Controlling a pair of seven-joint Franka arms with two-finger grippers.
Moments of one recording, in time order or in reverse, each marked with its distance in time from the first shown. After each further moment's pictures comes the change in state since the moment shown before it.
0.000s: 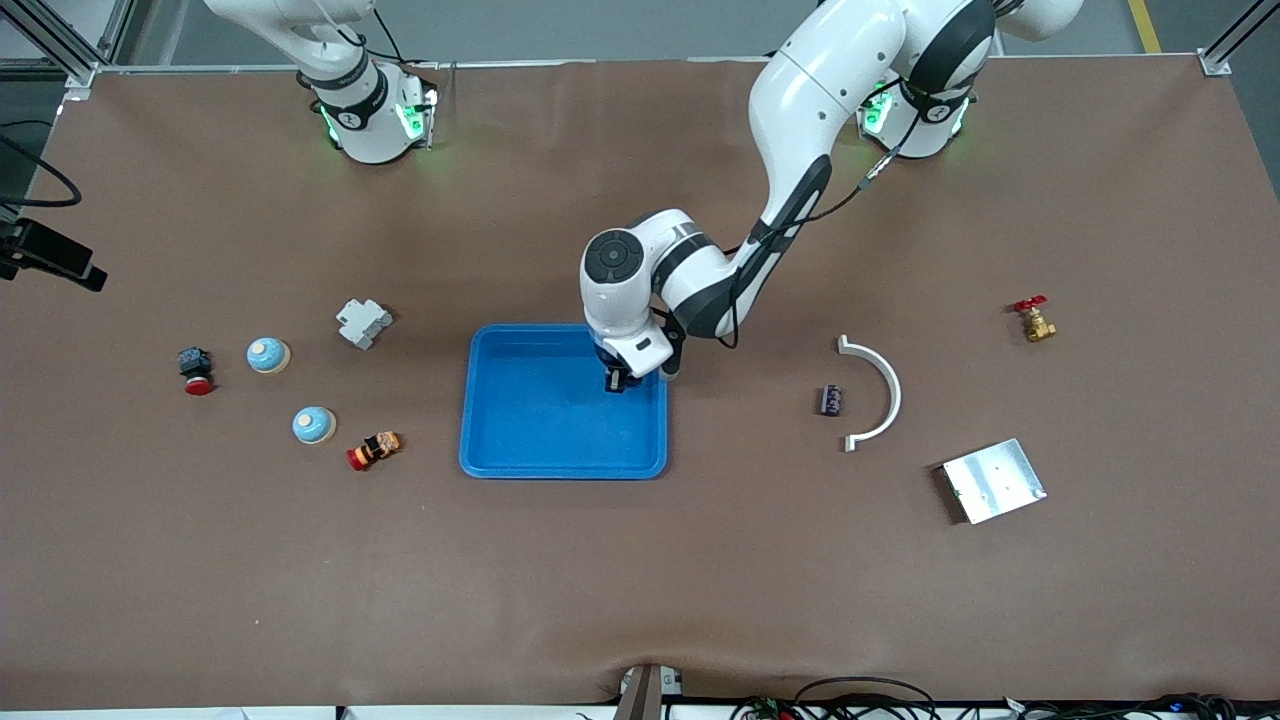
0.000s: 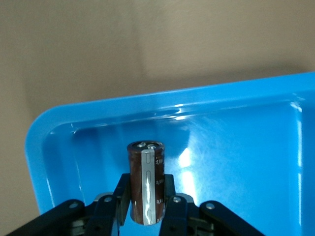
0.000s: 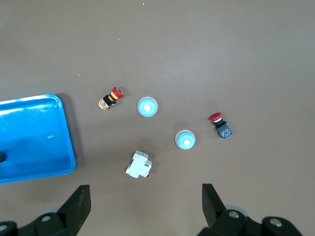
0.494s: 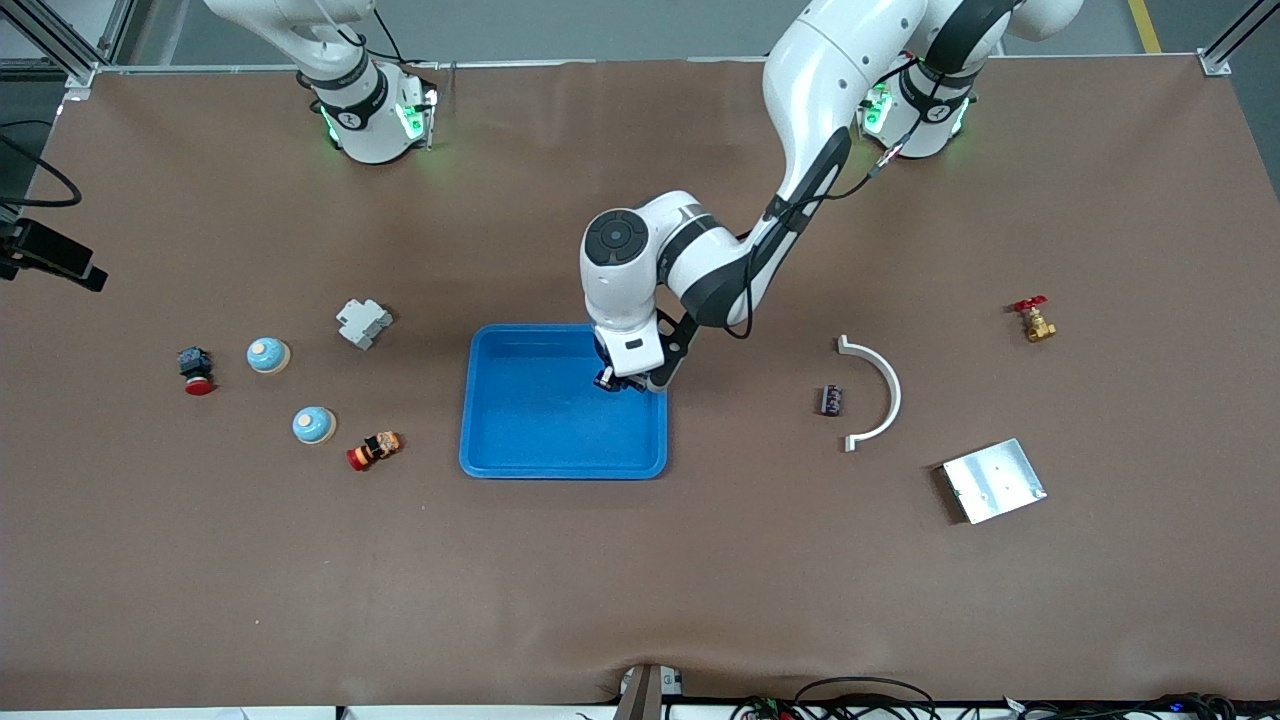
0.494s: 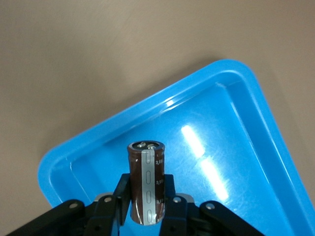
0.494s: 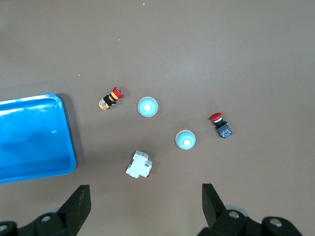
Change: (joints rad) left arm 0.004 -0.079 0.024 0.004 0.017 -0.067 0.395; right arm 0.000 0.000 0.001 0.000 0.001 0.000 0.000
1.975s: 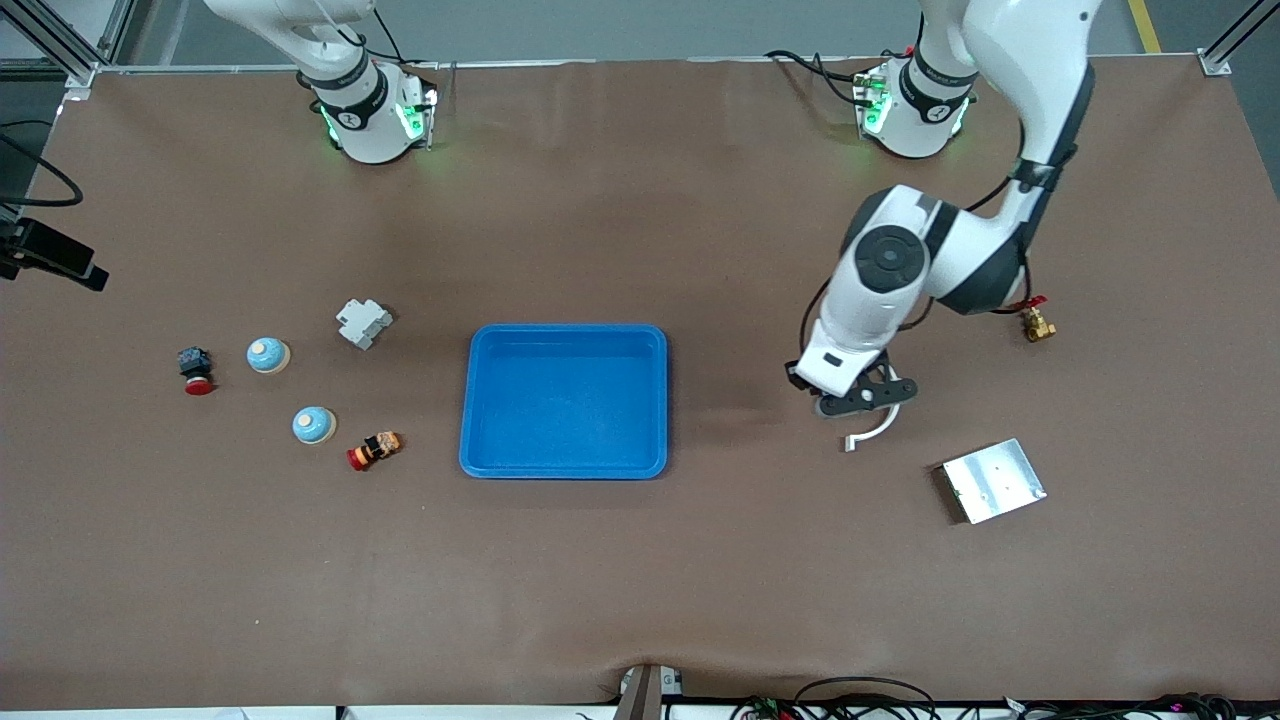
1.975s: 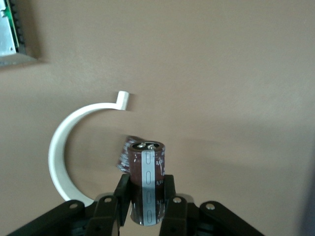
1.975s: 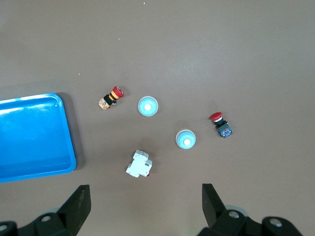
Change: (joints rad) left arm 0.553 -0.467 -0.122 -0.674 -0.027 0.139 1.317; right arm 0.000 0.000 0.001 0.000 0.000 -0.003 0.000
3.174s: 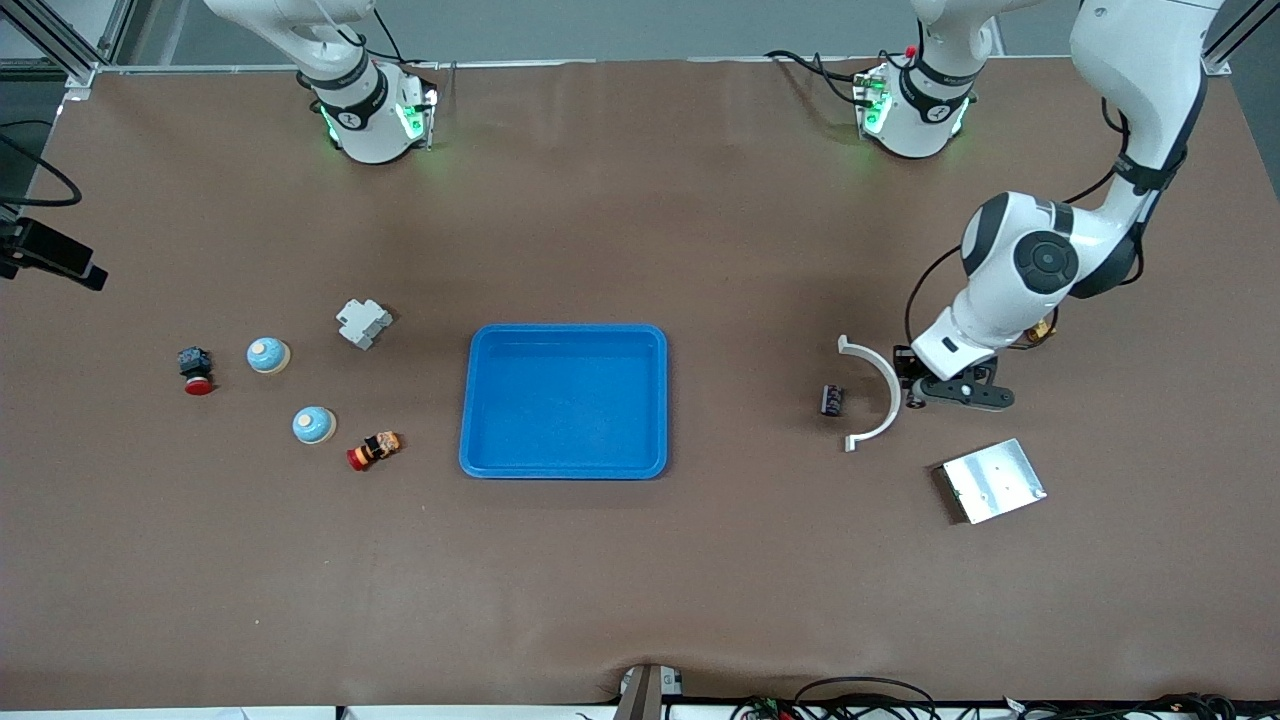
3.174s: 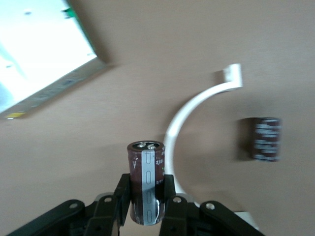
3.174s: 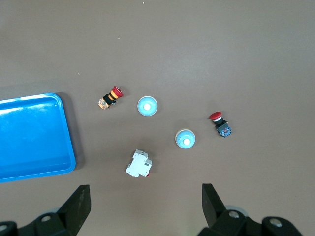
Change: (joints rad) left arm 0.508 -0.050 -0.218 -0.293 0.089 0.280 0.476; right arm 0.000 0.000 -0.002 0.000 0.000 -0.001 0.000
